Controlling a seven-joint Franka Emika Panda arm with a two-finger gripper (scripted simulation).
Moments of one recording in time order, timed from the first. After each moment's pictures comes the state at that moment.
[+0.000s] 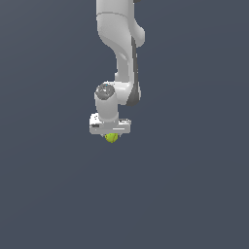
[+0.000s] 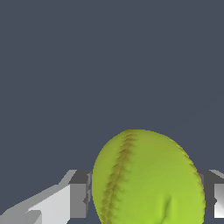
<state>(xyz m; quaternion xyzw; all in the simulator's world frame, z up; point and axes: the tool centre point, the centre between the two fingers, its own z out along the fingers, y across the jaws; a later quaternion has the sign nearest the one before) -0.071 -0.070 0.044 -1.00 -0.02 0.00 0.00</state>
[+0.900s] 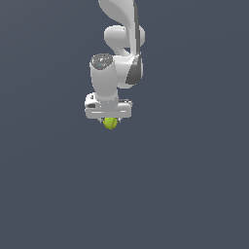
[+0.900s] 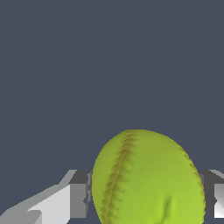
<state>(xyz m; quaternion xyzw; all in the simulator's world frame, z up) -0.089 -0.069 0.143 -1.00 -0.02 0.00 0.00</state>
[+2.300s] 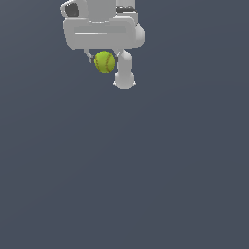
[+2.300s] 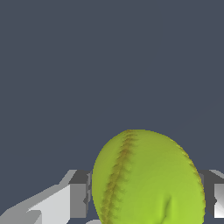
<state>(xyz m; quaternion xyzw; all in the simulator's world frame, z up) -0.128 -0.067 0.412 -1.00 -0.02 0.00 0.00</state>
